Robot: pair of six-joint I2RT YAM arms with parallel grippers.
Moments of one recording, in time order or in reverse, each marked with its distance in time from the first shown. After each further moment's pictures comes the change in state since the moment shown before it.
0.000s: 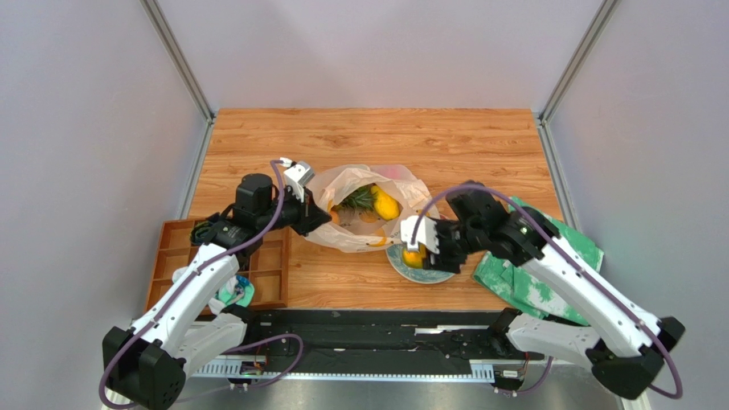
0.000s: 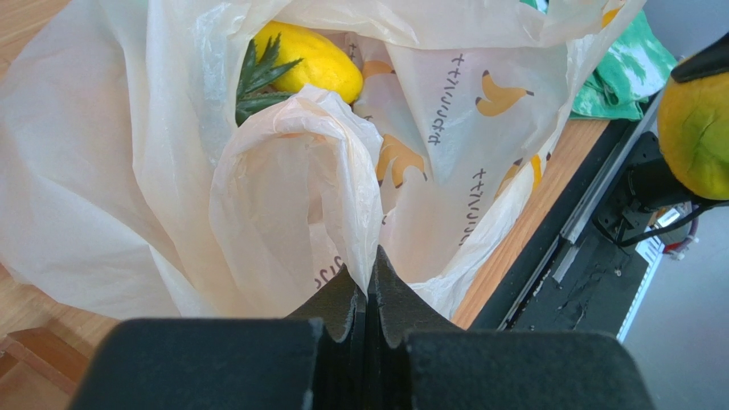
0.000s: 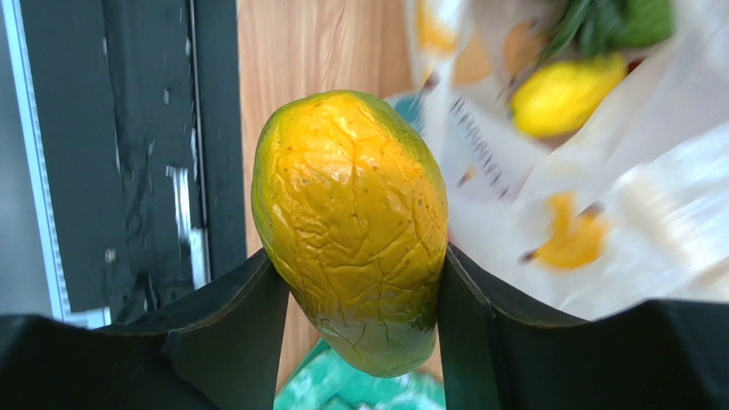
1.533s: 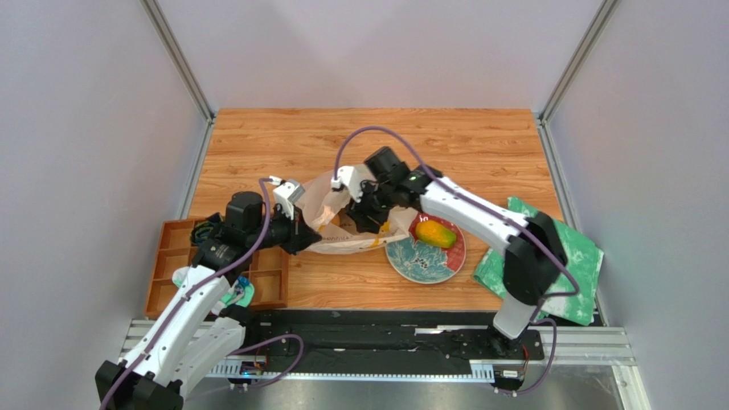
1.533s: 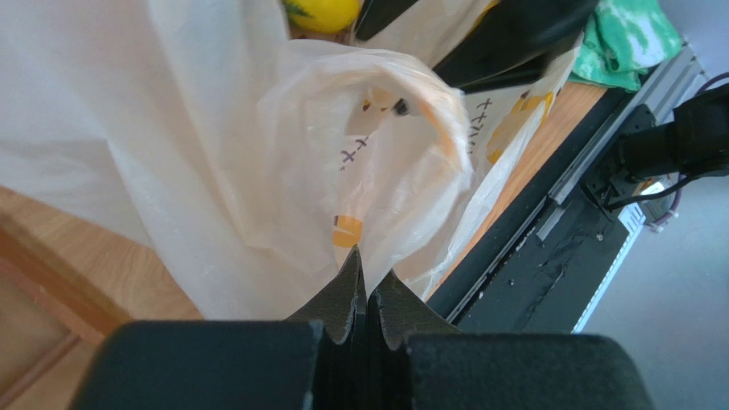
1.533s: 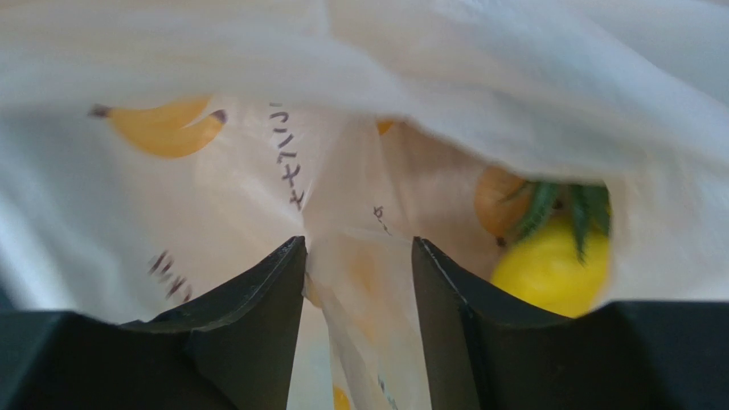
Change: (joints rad) left arm 0.032 -0.159 -0.081 -0.154 0.011 -0.034; right arm 0.008 0.602 0.218 0.408 -0.026 0.348
